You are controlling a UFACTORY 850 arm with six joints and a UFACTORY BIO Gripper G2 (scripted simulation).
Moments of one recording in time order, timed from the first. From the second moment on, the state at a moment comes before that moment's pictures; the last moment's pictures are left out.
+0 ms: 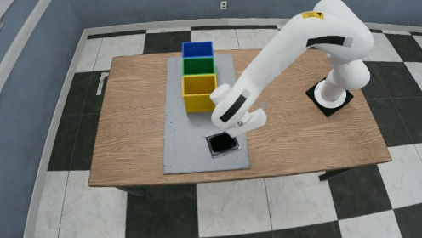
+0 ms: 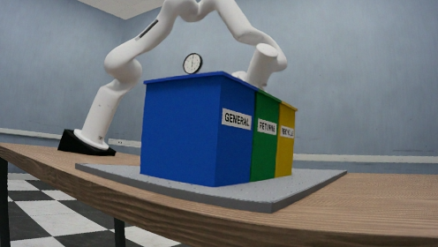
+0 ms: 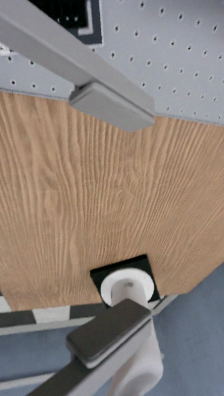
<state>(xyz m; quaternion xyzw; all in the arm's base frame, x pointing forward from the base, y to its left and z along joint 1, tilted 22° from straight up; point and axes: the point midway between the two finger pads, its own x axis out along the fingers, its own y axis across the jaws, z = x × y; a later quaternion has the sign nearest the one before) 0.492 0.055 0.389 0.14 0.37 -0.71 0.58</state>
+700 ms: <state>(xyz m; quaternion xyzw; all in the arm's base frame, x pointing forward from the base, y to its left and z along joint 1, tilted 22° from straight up) 0.519 -0.005 0.391 0.21 0.28 -0.65 0.68</state>
